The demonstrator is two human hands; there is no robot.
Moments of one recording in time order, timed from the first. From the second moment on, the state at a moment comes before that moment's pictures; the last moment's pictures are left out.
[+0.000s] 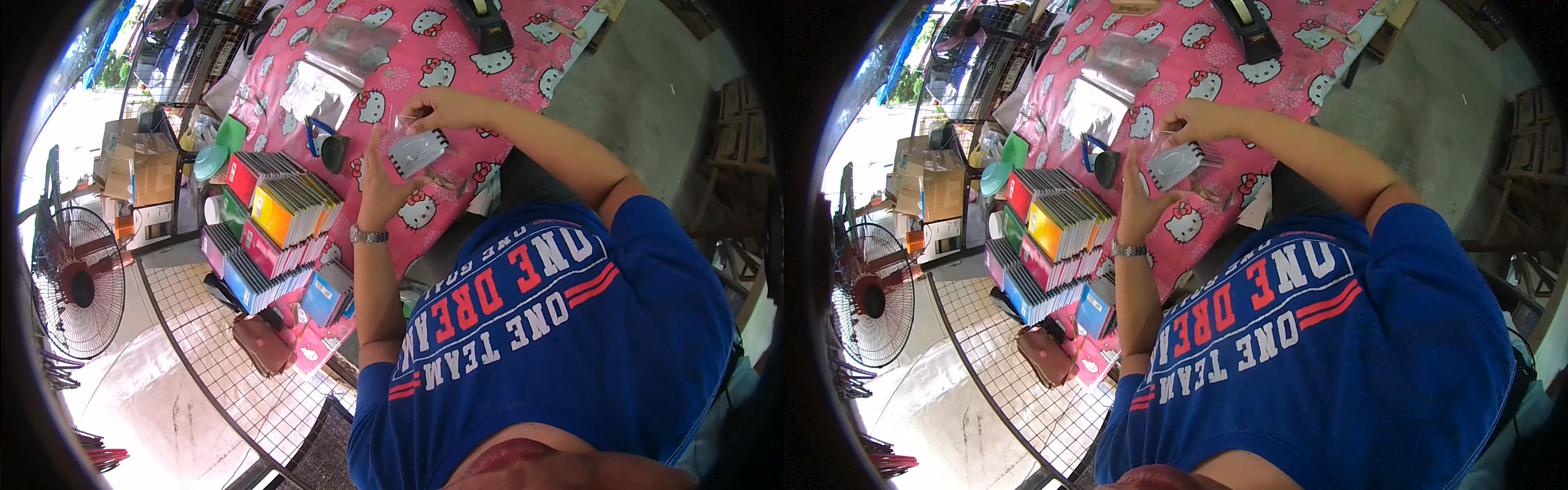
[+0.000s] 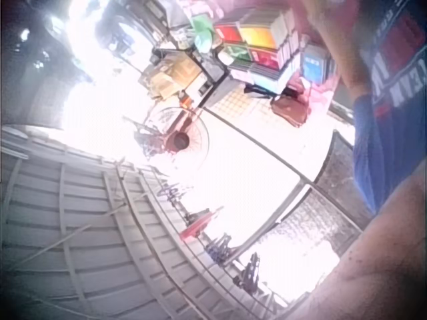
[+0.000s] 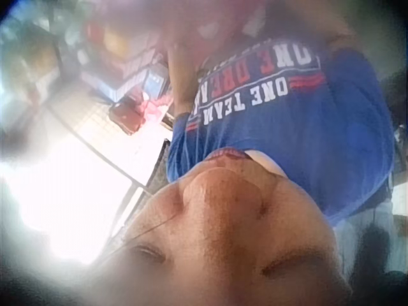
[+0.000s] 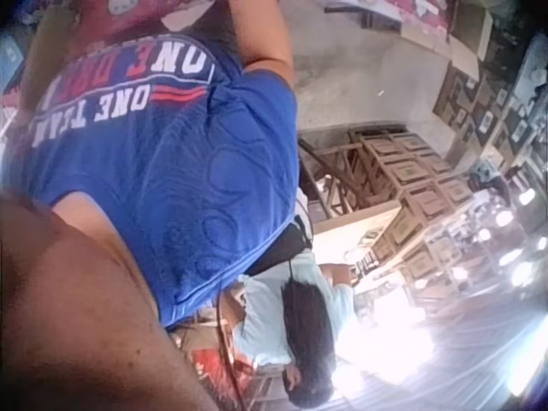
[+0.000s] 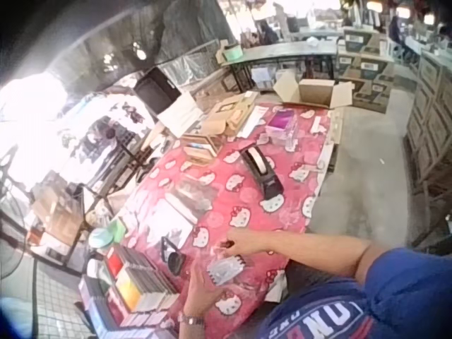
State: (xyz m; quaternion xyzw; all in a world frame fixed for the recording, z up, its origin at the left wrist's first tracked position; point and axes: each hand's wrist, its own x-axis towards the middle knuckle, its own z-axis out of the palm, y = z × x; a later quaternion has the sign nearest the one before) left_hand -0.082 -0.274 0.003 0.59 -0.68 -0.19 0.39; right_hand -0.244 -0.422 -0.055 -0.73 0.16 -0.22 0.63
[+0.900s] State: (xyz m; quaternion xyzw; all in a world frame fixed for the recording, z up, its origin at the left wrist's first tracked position) left_hand -0.055 -0.301 -0.012 0.67 -0.60 -0.30 0.33; right_hand -0.311 -0.492 -0.055 -0.65 0.51 -0.54 0.16
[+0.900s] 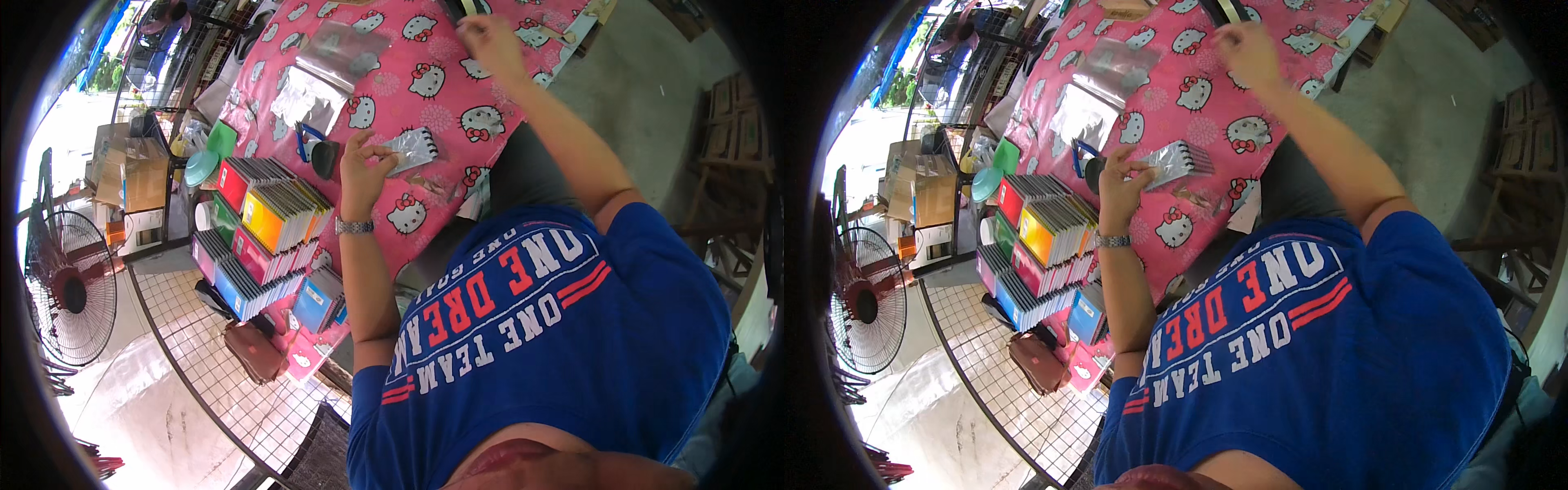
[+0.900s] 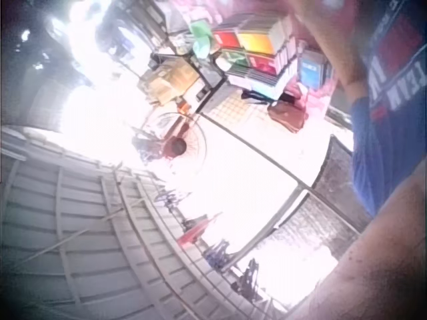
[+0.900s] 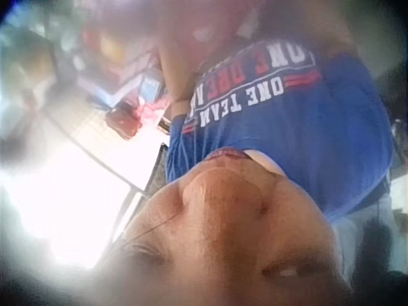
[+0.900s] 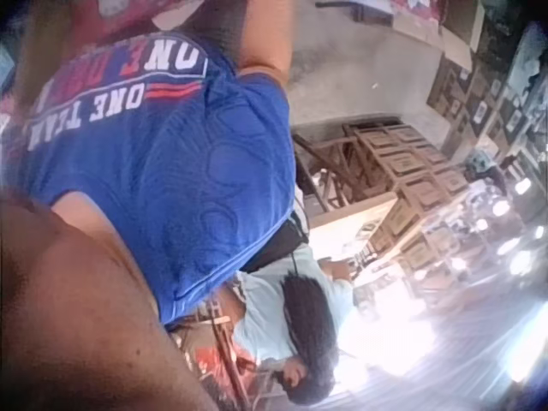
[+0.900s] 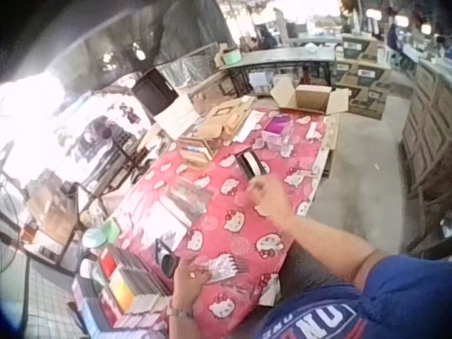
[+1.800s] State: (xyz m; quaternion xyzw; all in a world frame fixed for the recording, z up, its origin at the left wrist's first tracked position) left_hand -0.064 -0.300 -0.053 0.54 -0.45 -0.51 0.50; right_hand -0.216 -0.451 0.023 -0.92 0.09 0.04 0.38
